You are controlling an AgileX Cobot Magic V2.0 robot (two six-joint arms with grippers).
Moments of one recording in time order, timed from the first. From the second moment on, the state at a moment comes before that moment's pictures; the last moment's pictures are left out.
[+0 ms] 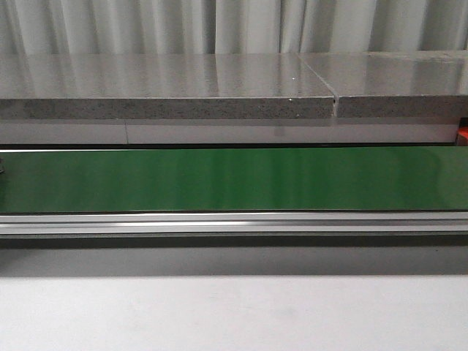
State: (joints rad) left arm 0.31 1.96 -1.58 -0.10 1.05 -0.48; right arm 0.09 0.53 -0.47 0.20 0.37 -0.30
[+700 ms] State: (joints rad) left arm 0.32 2.04 -1.58 -0.08 0.92 -0.58; right arm 0.09 0.53 -0.47 0.20 0.37 -0.30
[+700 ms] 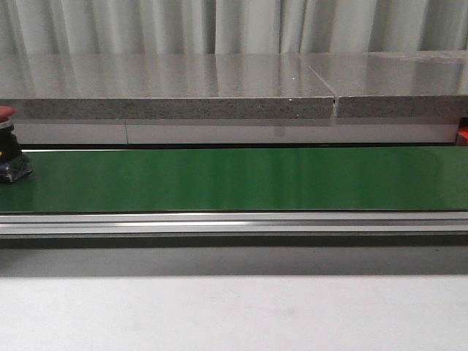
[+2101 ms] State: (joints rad) left arm 0.25 1.60 -1.42 -0.07 1.02 0.01; right arm 0.09 0.53 -0.47 0.20 0.37 -0.30
